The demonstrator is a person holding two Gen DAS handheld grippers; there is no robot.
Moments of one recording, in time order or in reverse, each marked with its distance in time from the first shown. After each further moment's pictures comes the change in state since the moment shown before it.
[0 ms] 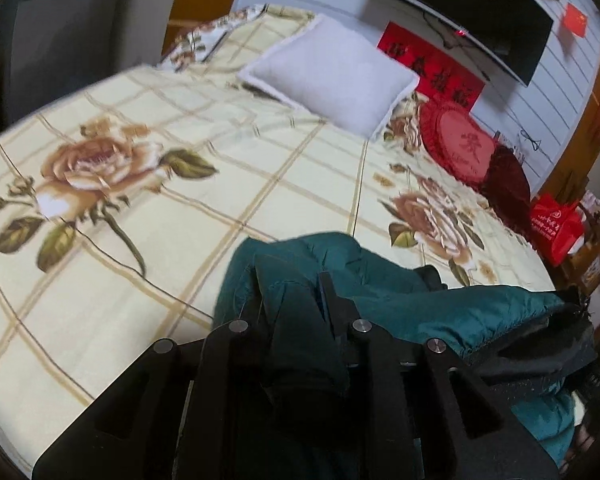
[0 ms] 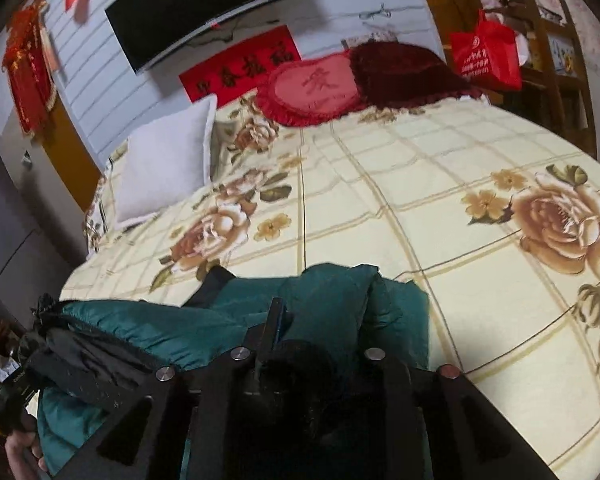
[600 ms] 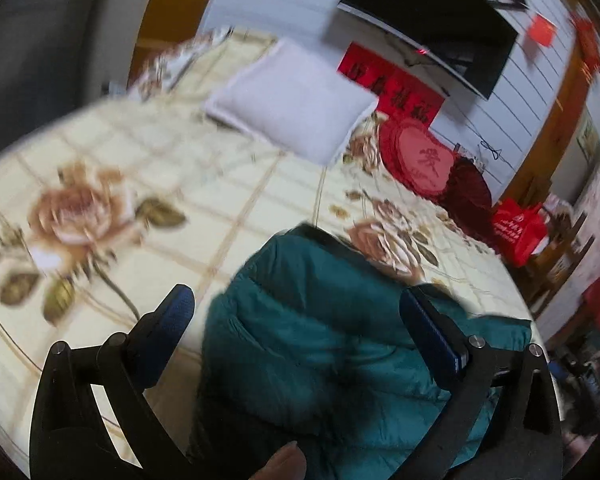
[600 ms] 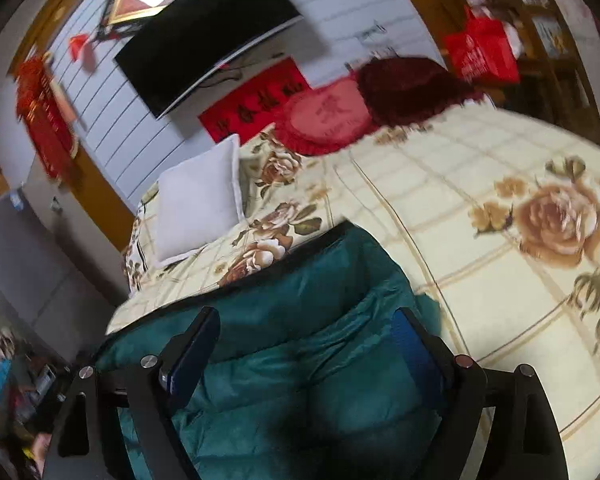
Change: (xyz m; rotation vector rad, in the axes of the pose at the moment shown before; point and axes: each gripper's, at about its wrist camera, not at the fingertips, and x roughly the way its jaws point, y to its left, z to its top) left arm -0.055 -0.017 0.035 0.072 -0.077 -0.120; right arm -0.065 0.015 0.008 0.035 -0.134 0.109
